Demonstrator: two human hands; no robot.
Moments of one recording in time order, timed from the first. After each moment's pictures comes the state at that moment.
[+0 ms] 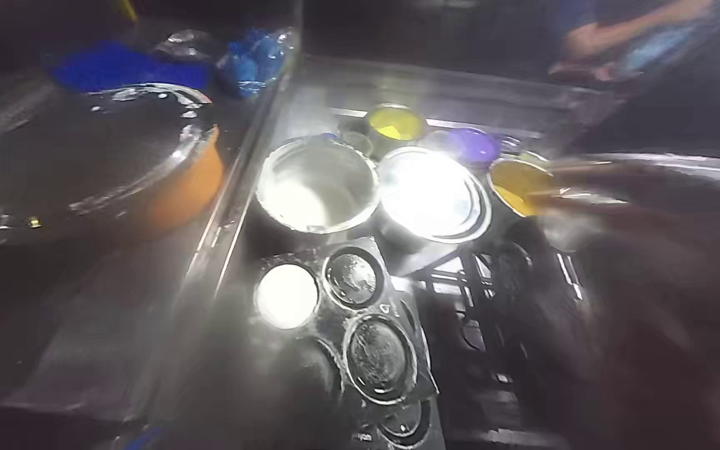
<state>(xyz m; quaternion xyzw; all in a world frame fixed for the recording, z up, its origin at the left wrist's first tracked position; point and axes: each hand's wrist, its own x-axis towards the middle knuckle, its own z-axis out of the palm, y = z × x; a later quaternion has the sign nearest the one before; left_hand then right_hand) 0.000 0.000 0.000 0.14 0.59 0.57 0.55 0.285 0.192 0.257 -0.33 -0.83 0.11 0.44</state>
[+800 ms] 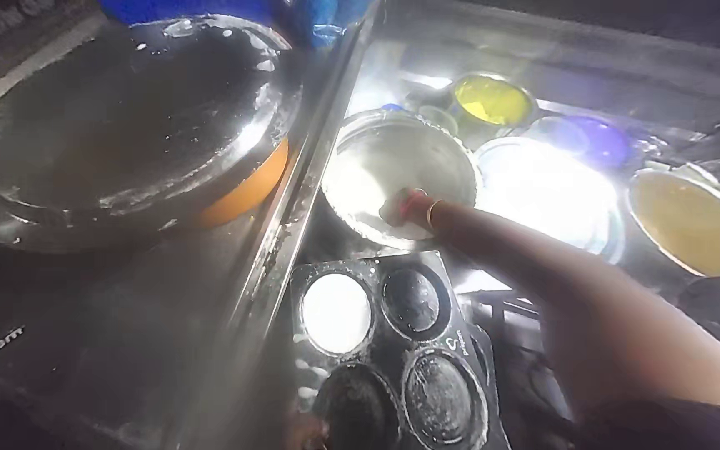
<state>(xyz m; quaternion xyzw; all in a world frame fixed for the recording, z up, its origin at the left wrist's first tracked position) -0.016 -0.009 -0.026 0.14 0.56 0.56 0.59 0.026 0.433 0.014 -0.29 -0.82 -0.02 -0.50</state>
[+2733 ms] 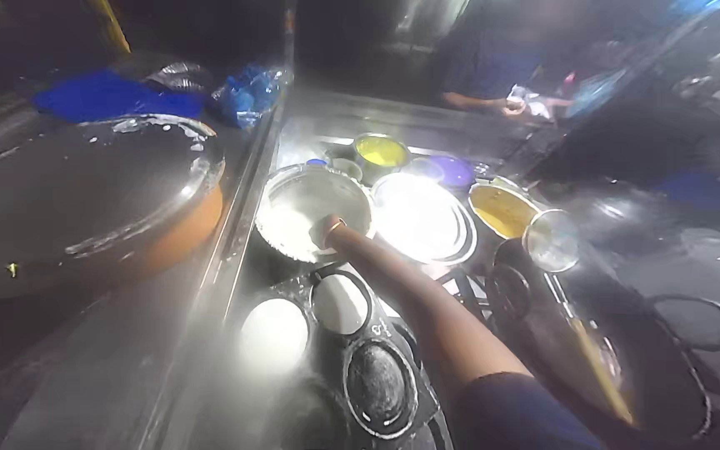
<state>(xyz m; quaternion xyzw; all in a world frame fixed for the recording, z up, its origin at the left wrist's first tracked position) -0.029 -0.025 -0.084 0.25 0.43 0.67 0.55 0.034 0.384 0.058 -0.43 -0.84 0.04 -0.34</state>
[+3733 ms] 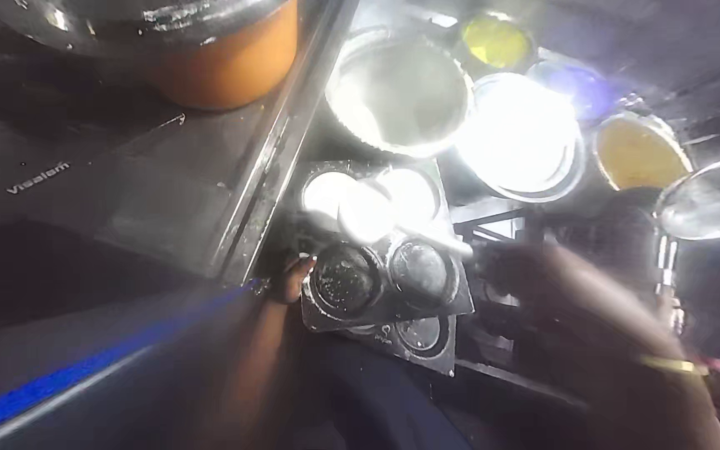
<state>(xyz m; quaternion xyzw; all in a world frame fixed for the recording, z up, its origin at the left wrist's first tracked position) -0.020 0.006 -0.053 0.20 0.55 0.64 0.50 0.271 0.181 0.146 -0.47 -0.81 0.36 -0.06</state>
